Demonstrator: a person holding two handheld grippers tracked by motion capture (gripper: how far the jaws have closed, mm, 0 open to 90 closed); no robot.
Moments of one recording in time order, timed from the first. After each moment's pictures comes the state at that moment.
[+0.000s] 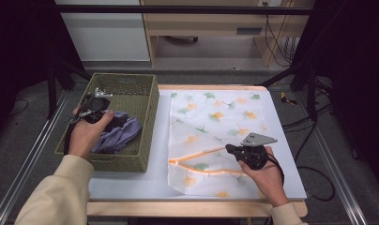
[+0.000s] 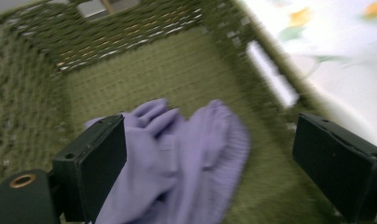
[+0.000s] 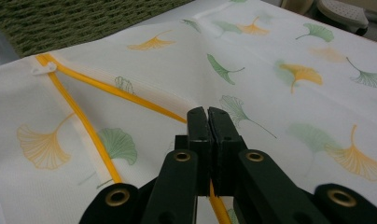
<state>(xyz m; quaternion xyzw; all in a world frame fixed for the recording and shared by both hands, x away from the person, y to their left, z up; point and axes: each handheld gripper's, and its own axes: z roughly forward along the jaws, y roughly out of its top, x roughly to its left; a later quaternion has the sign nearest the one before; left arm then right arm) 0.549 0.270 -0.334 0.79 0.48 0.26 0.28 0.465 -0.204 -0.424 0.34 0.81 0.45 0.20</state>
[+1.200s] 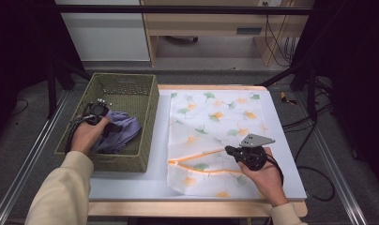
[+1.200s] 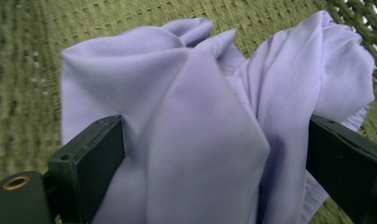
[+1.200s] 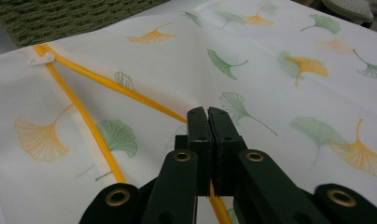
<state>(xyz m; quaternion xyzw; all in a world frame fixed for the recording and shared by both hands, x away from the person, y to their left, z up) 0.592 0.301 -0.404 0.81 0.53 0.17 0.21 0.465 -0.203 -0.428 0.34 0.81 0.44 0.19</state>
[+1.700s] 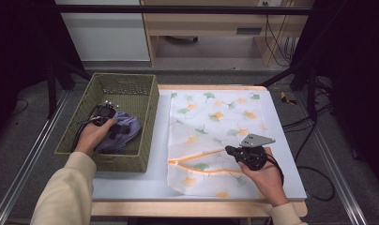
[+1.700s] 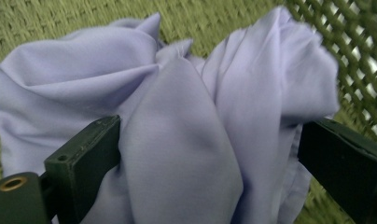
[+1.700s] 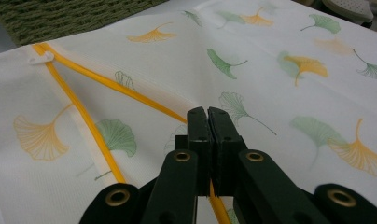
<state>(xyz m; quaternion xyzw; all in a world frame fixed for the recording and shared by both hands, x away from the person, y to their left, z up) 0.599 0.288 -0.418 0.81 0.51 0.14 0.25 0.466 -0.203 -0.428 0.34 0.81 0.43 0.19</state>
